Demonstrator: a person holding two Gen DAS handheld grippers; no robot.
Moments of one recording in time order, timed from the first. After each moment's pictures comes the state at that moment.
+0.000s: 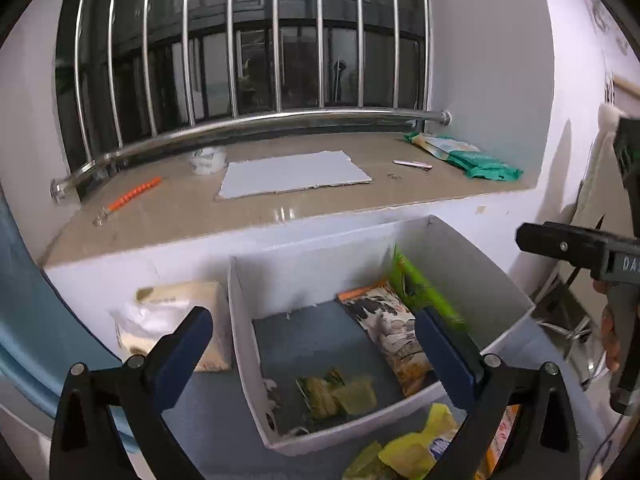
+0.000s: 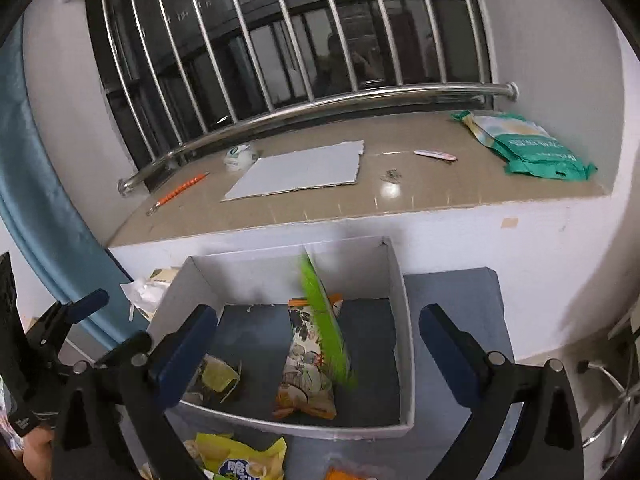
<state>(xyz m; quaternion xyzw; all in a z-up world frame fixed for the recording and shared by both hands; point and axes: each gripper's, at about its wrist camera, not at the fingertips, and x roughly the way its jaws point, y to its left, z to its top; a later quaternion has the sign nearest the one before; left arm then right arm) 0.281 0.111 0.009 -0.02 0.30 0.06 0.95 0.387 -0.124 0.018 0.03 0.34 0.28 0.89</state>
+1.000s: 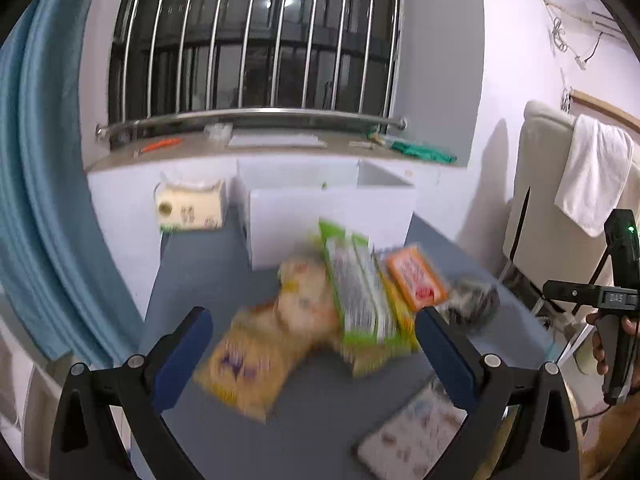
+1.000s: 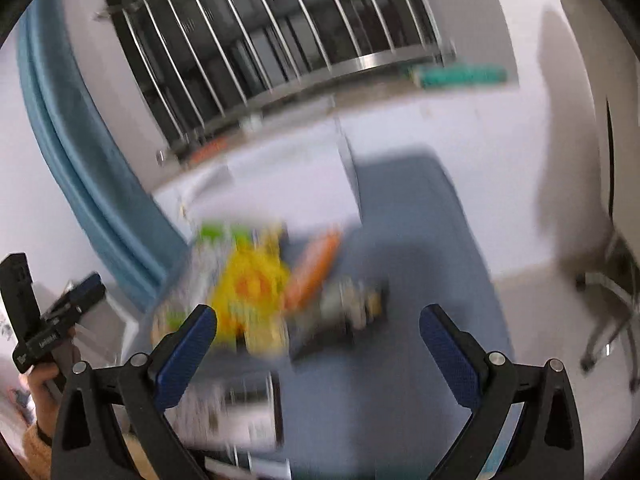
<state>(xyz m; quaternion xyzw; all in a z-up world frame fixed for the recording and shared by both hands) -0.003 0.038 -0.053 -0.06 0.26 0.03 0.96 0.151 -0.291 -0.068 0.08 0.38 0.30 0.88</state>
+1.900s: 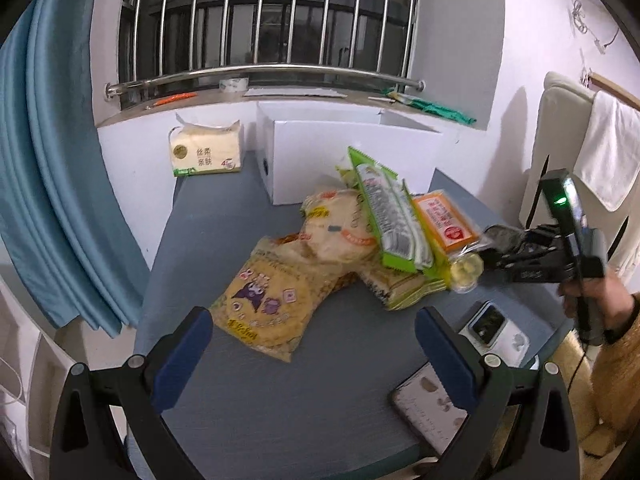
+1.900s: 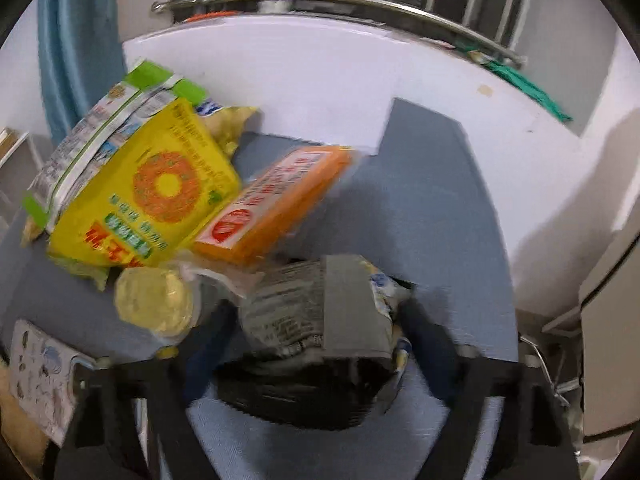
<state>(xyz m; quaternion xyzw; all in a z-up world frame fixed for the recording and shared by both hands) -0.002 0.055 -0.095 -0.06 0.33 0.05 0.94 0.212 -0.193 -0.148 -0.19 0.41 0.25 0.86</state>
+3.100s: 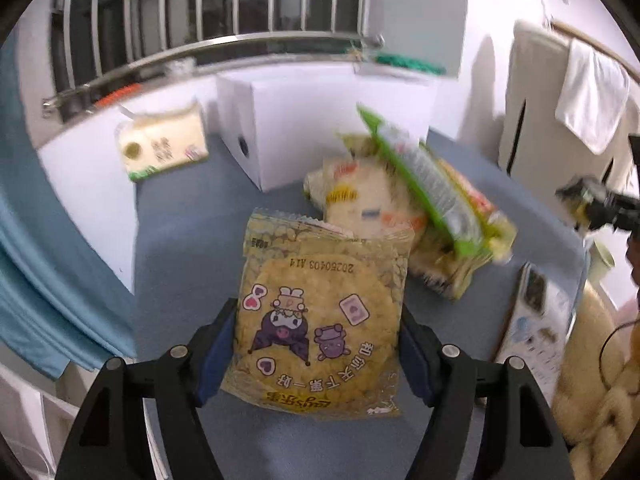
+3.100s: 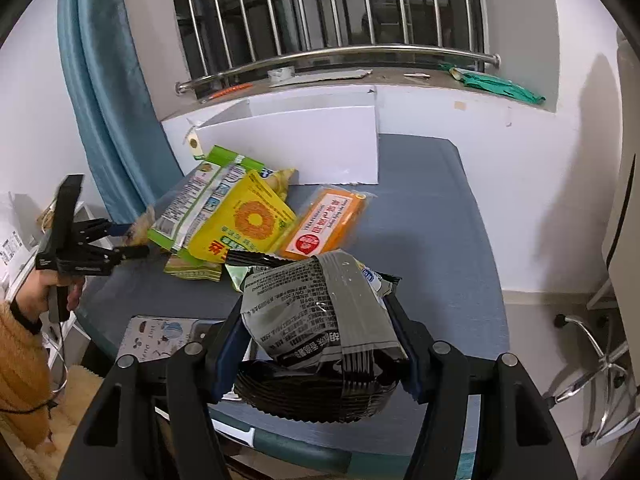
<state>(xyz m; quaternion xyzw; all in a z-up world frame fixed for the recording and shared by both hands) 0.046 0.094 -0.113 0.00 0.37 -0.04 0.93 0.135 -0.264 -0.090 -0.05 0.36 0.33 0.87</state>
